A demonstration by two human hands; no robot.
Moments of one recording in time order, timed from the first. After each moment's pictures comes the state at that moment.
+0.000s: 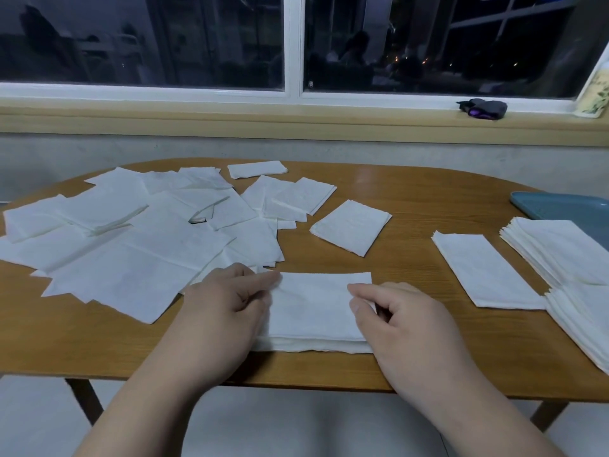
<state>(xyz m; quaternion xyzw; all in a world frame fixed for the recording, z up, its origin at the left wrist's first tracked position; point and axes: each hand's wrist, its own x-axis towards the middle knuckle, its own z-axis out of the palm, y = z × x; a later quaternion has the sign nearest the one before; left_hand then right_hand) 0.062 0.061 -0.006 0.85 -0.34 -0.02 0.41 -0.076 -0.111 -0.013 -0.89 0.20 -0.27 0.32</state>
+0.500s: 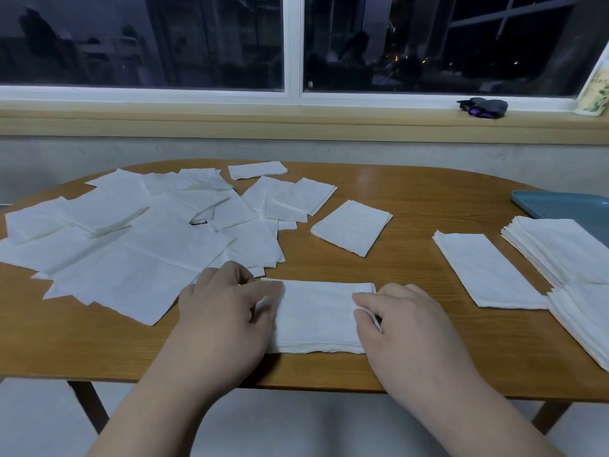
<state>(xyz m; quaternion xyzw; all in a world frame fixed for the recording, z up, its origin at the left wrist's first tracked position) 0.059 0.060 -0.012 0.89 -0.36 0.07 0.27 -0.076 -0.105 -0.006 -0.95 0.22 -0.18 0.12</state>
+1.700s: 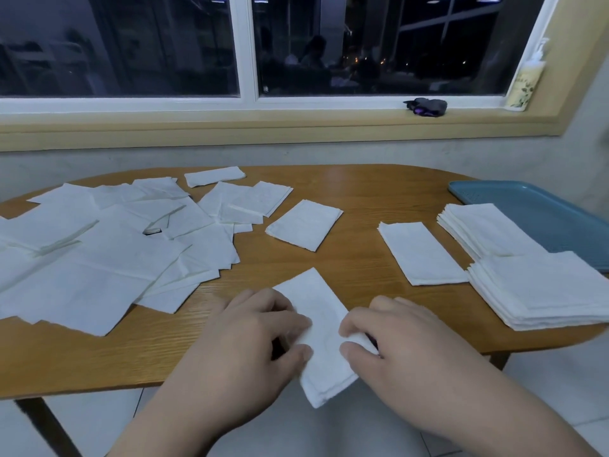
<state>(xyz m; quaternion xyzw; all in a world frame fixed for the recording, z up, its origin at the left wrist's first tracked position) 0.010 0.033 -0.013 0.82 -0.52 0.01 0.23 -0.146 -0.116 0.021 -0.97 0.20 -0.05 0.14</state>
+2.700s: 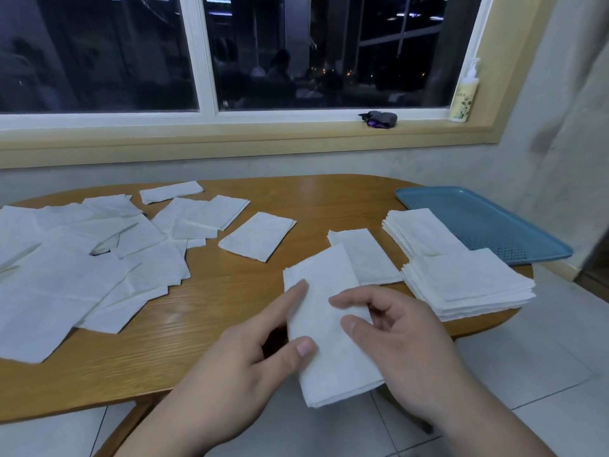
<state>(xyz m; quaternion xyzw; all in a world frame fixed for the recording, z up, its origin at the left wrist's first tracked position) -0.033 0.000 -0.007 0.71 -0.51 -0.21 0.44 -0.190 -0.141 0.017 -0.76 0.27 -0.26 0.54</state>
